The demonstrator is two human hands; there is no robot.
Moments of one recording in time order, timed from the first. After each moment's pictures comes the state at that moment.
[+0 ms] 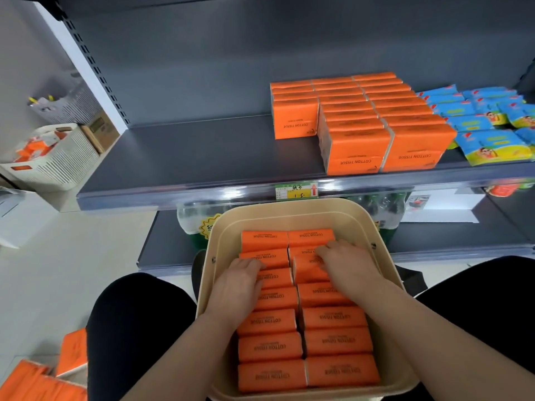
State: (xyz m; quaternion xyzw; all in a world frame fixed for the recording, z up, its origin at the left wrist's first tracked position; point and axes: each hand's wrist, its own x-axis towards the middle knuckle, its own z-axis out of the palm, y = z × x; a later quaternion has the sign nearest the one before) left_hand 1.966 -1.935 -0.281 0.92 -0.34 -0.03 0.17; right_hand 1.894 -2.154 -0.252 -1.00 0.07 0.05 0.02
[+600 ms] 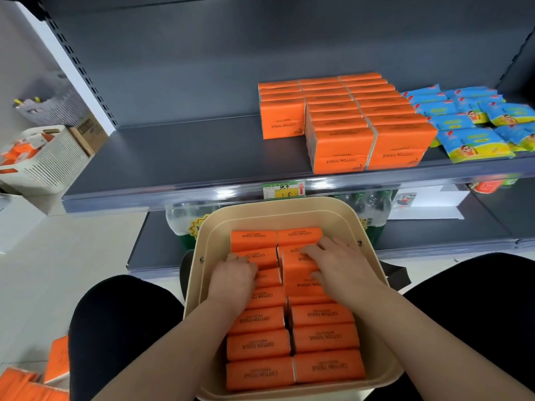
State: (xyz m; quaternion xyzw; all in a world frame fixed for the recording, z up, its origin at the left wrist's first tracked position) left_hand 1.972 -1.961 -0.279 0.94 -0.34 -0.04 0.00; right_hand 1.866 -2.150 -0.226 -0.99 0.05 0.03 0.08
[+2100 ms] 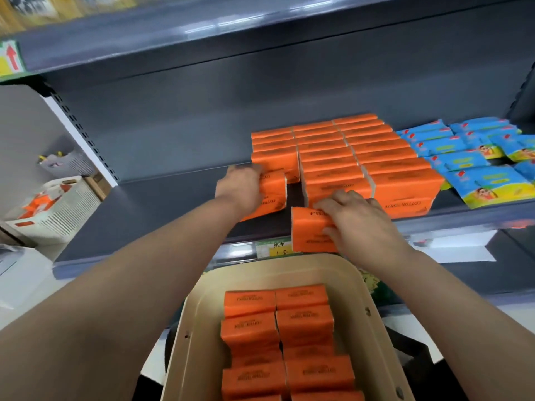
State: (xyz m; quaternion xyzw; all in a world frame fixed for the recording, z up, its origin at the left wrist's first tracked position) left_hand 2.136 -2.103 -0.115 0.95 -0.30 0.05 0.07; right_hand 1.953 -2.240 -0.135 -0.98 0.07 -0.15 0.05
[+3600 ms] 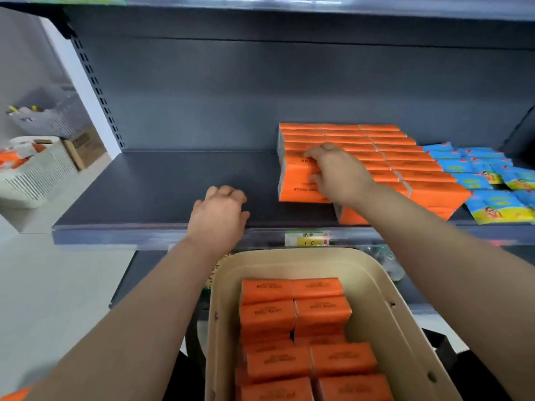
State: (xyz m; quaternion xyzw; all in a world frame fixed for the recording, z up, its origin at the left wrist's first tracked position) left_hand 2.112 -1.967 -0.156 0.95 -0.29 0.11 0.10; right_hand 2.061 -2.185 -0.096 -0.99 0.08 -0.14 0.06
